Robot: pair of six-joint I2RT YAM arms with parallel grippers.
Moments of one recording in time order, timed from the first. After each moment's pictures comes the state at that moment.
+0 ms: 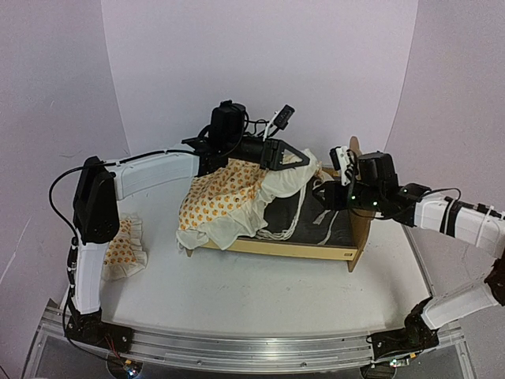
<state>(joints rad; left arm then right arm) -0.81 2.12 1.94 0.13 1.02 -0.42 0.59 1.29 0.89 -0.13 -0.04 0.26</state>
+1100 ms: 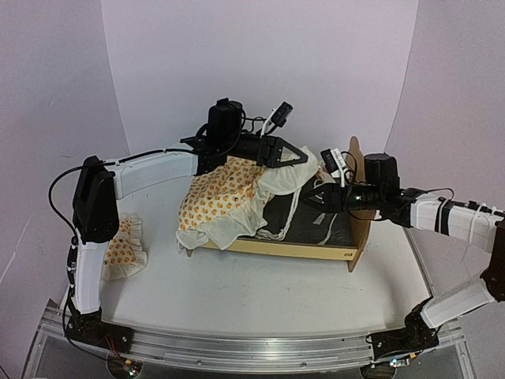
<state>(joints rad) -0.80 2.12 1.94 0.18 1.08 -0.46 0.49 1.34 0.85 0.11 -0.72 0.36</state>
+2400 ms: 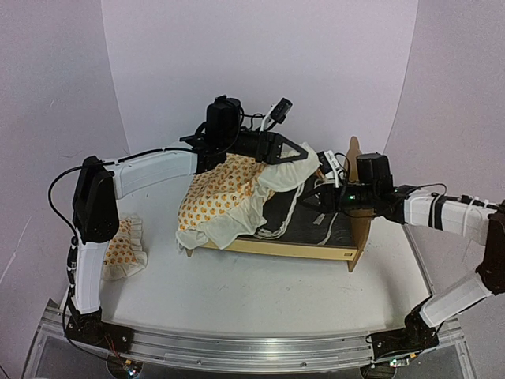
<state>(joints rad) -0.79 2.12 1.95 0.21 1.10 -0.52 0.50 1.41 0.88 0.08 -0.70 0.37</state>
